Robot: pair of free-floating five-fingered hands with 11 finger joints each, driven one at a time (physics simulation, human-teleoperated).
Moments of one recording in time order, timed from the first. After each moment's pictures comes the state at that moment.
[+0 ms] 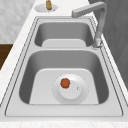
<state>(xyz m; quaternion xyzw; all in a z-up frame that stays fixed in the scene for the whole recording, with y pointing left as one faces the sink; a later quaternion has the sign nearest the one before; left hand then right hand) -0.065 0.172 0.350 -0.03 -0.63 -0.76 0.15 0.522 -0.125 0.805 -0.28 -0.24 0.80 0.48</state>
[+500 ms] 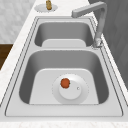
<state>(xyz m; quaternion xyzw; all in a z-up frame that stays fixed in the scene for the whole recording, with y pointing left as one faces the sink) -0.065 0.172 0.350 -0.03 -0.63 -0.76 0.15 0.583 -0.105 0.800 -0.29 -0.23 0.80 0.48</state>
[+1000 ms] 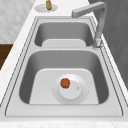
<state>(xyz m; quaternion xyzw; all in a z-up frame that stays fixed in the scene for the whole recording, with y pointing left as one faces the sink) -0.065 0.172 0.350 -0.03 -0.63 -0.76 0.15 0.602 -0.106 0.783 -0.30 -0.26 0.80 0.46</state>
